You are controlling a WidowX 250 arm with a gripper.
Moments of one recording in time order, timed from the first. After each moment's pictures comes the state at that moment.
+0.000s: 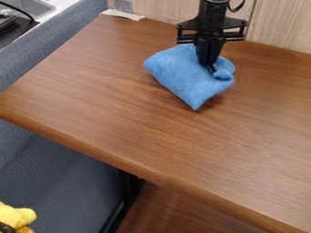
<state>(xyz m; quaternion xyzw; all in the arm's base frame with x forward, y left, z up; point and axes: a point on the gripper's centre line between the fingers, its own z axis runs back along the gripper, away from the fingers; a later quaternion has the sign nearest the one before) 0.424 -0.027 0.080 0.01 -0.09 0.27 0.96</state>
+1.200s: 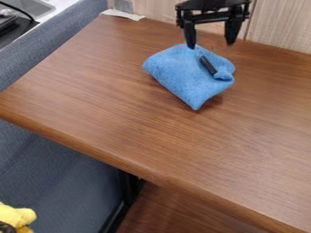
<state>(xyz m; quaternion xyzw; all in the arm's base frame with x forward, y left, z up) 0.415 -0.032 0.119 -0.03 -0.12 0.26 0.96</state>
